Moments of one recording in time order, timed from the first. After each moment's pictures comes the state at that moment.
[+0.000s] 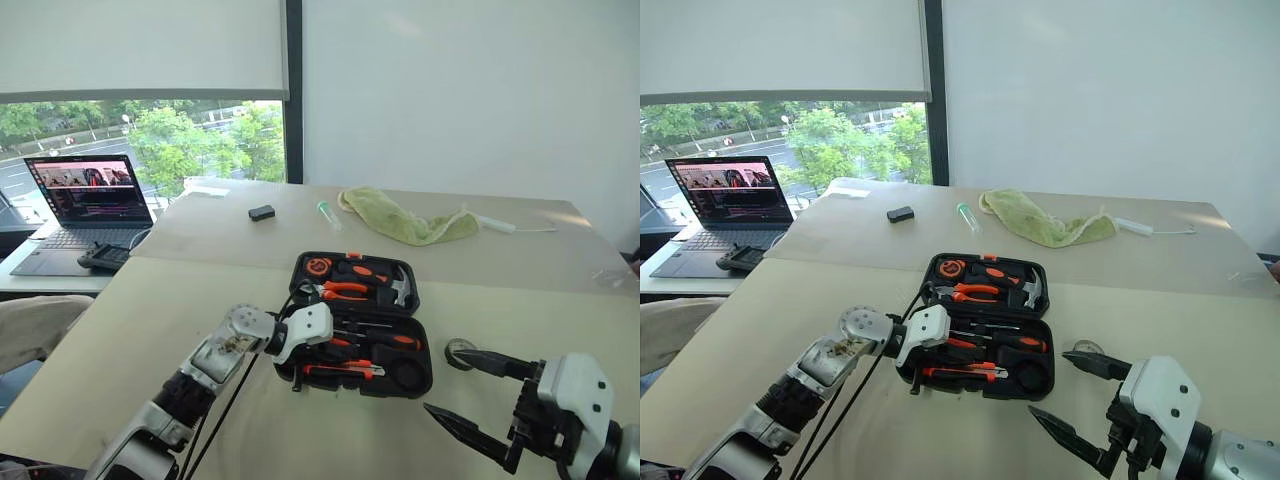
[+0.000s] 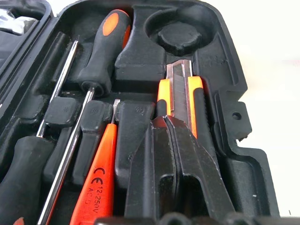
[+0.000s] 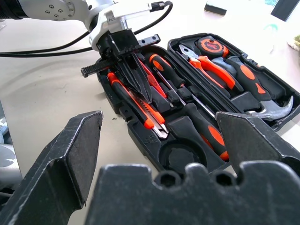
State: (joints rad) left arm -0.57 0.45 -0.45 0.14 -0.11 0.22 -1.17; right arm 0.57 -0.77 -0.57 -1.00 0.74 0.48 0.71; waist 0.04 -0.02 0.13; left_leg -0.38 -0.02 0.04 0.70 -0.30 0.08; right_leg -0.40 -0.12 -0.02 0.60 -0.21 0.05
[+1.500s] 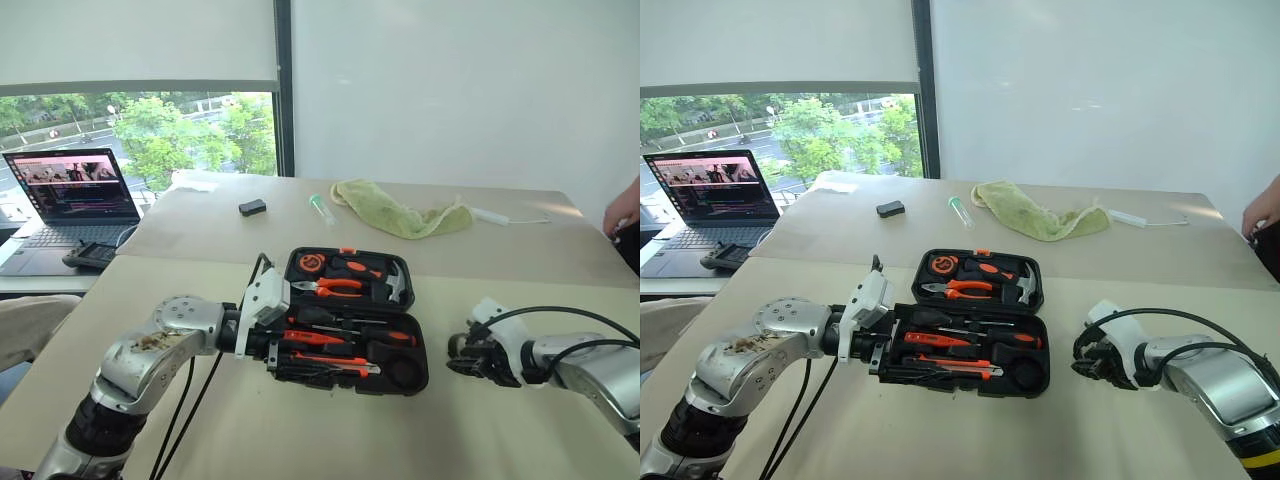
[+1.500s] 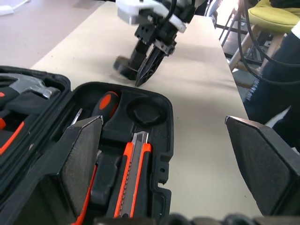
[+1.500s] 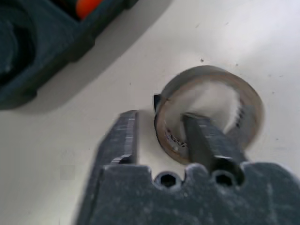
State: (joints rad) left arm -0.43 0.68 -0.12 -0.46 -0.60 0.70 -1.07; right arm -0.23 -1.05 0.11 -0.28 0.47 0.93 0.71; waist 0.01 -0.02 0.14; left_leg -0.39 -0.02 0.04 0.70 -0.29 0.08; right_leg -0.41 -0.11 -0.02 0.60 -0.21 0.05
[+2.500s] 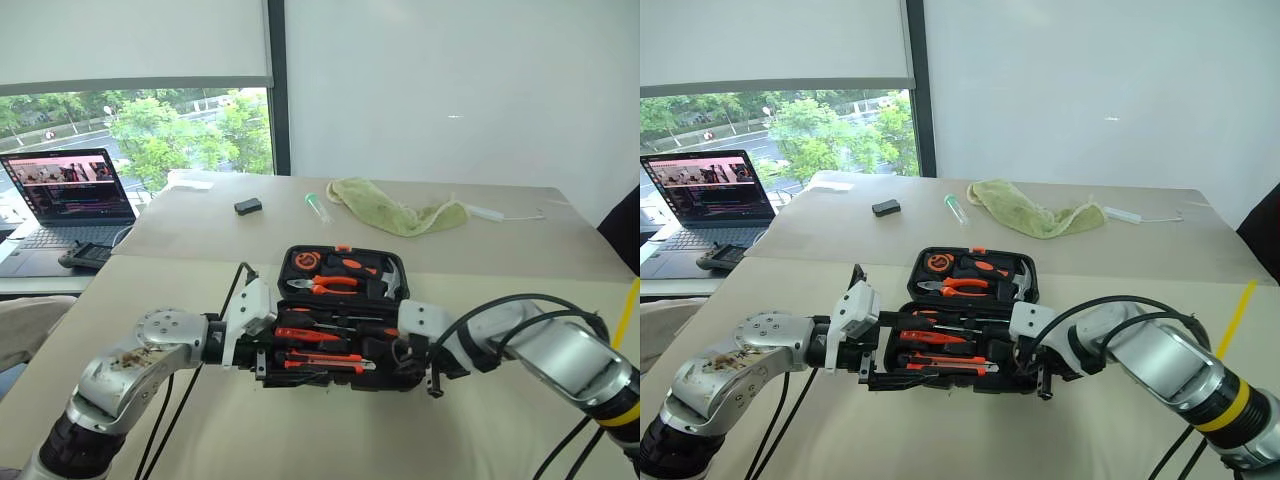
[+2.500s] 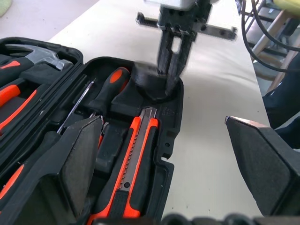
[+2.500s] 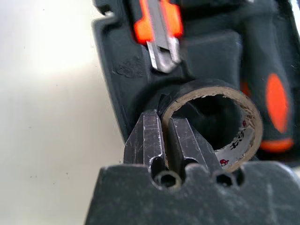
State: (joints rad) left arm -0.34 0.74 -0.09 -0.54 -0.60 0.72 -0.99; right arm -0.62 -1.00 0.51 -0.52 0.37 1.05 1.01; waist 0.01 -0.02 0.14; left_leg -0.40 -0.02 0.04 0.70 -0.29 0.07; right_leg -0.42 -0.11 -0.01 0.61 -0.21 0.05
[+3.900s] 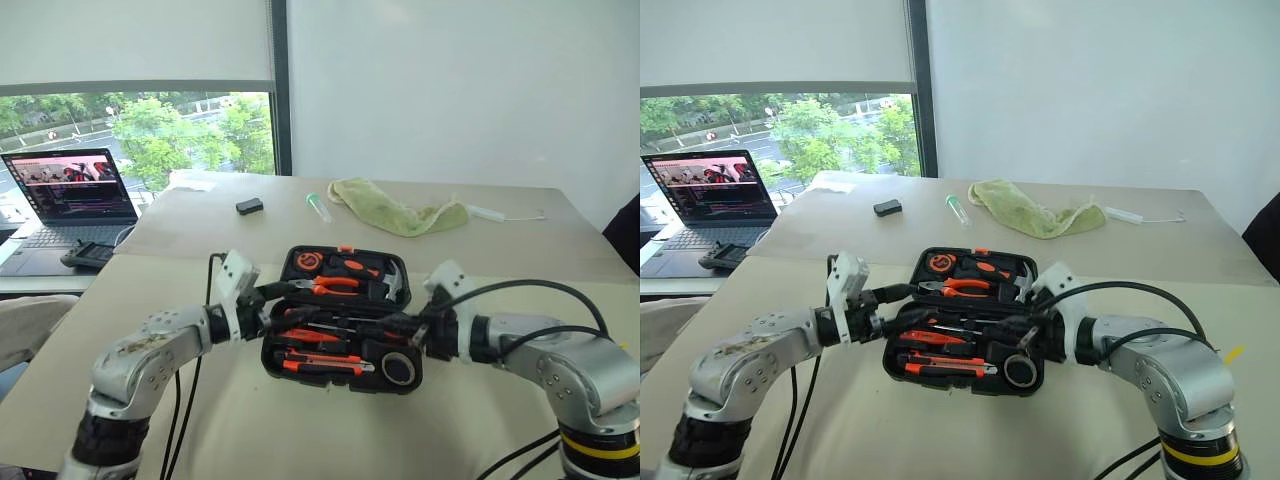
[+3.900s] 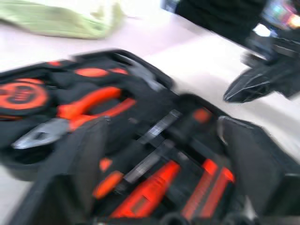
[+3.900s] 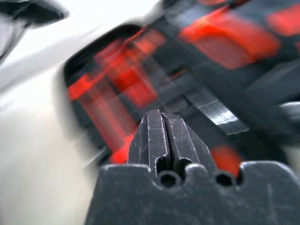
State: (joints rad) left arm -0.44 0.46 0.10 -0.31 -0.67 0.88 -0.56; right arm -0.41 -0.50 -0.20 -0.61 0.54 1.29 0.53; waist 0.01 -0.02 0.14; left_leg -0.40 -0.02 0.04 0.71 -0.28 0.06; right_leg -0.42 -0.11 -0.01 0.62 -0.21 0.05
